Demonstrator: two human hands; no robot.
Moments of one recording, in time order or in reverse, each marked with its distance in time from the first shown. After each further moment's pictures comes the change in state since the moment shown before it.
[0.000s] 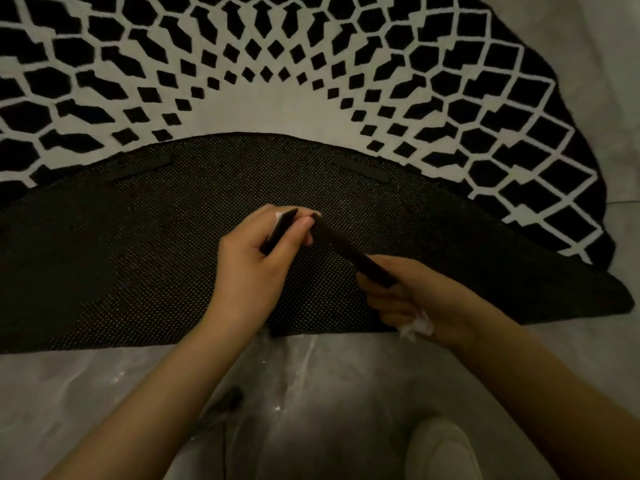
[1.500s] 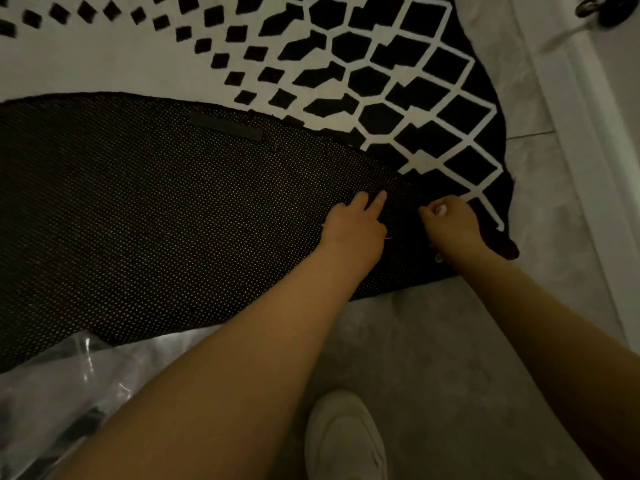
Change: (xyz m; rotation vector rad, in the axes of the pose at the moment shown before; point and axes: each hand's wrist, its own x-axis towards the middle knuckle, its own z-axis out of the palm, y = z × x) left_hand 0.010 0.010 0.265 1.205 -1.055 0.379; right_hand -0.021 0.052 -0.237 -0.557 1.085 -0.112
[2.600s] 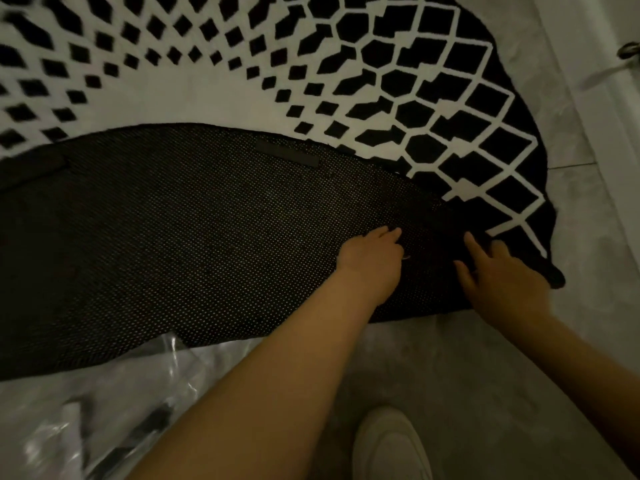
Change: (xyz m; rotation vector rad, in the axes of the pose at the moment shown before) left_hand -0.031 -0.035 0.014 -0.347 -0.053 0.001; right_hand -0.045 0.017 -0.002 -0.984 0.077 -0.308
